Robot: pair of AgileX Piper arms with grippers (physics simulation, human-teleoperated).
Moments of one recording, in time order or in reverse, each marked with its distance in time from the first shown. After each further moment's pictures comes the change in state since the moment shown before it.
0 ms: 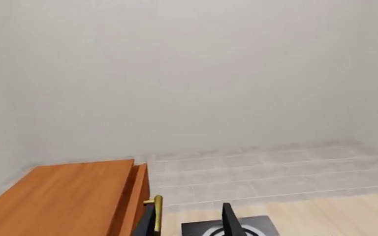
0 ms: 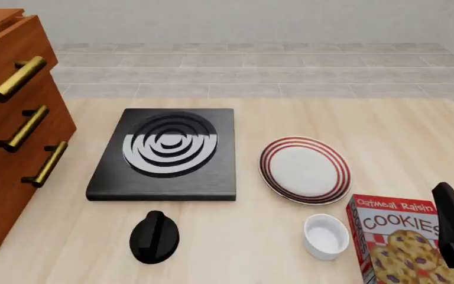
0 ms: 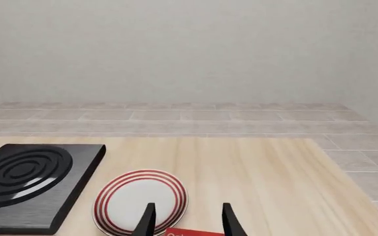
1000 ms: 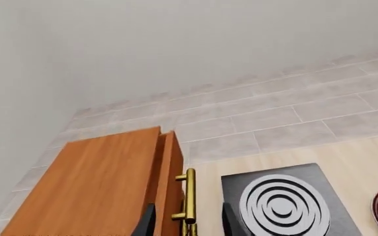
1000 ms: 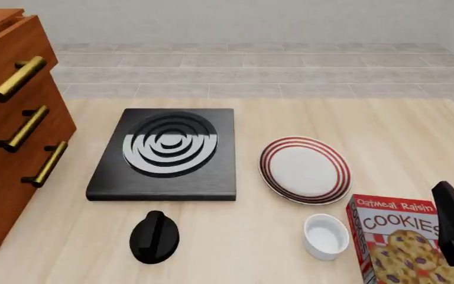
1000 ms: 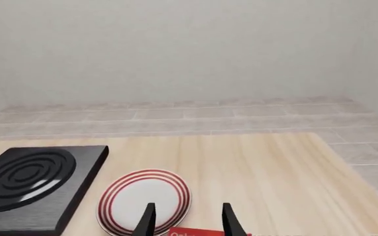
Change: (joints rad) left arm 0.124 0.349 -0.250 0.217 0.179; right arm -0.001 0.013 -0.003 0.001 0.037
